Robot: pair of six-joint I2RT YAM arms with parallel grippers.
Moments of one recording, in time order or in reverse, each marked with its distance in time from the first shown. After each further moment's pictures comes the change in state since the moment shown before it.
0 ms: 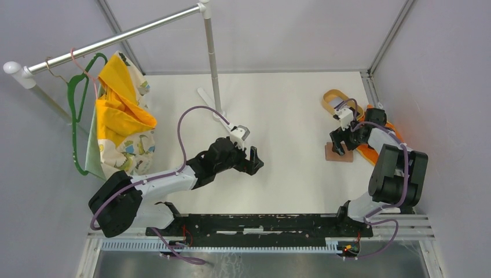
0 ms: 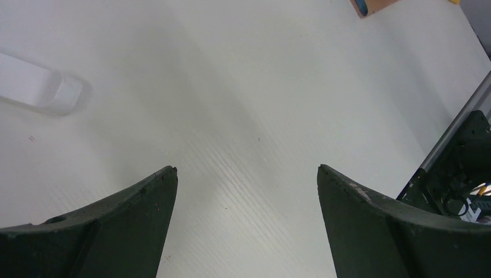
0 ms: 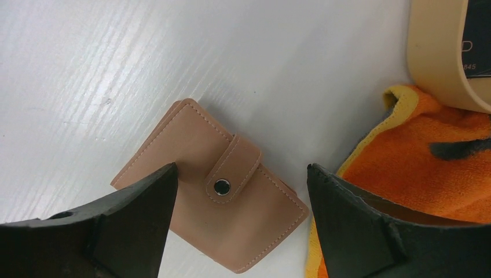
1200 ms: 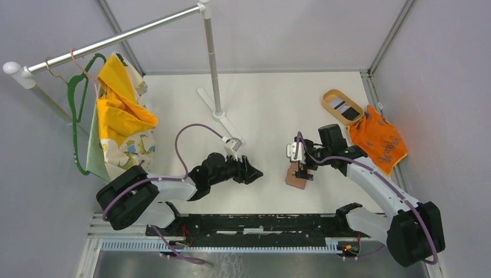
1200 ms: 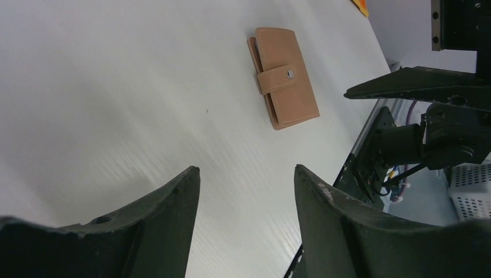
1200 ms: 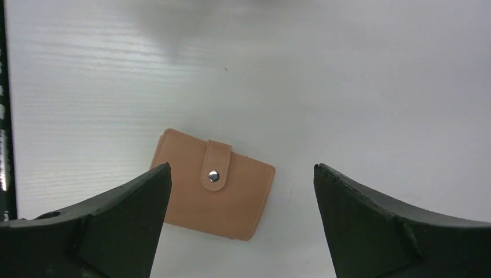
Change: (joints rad) left arm -0.005 0.068 -0.261 0.479 0.158 -0.242; right arm 0.641 -0.468 -0.190 -0.135 -0.255 -0.261
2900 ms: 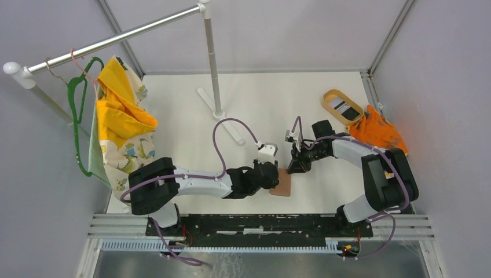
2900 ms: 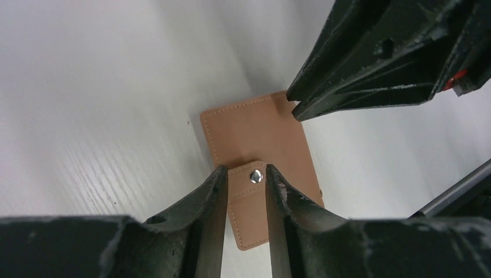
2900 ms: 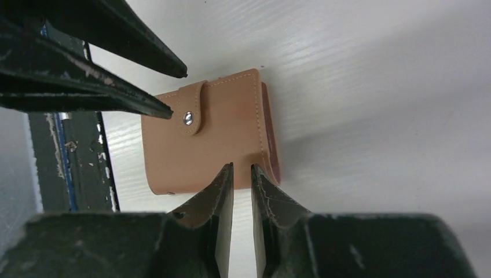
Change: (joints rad) left arm -0.374 0.261 0.500 -0.597 -0.644 -0.107; right arm -0.101 0.416 0.062 0.060 -0.184 0.352
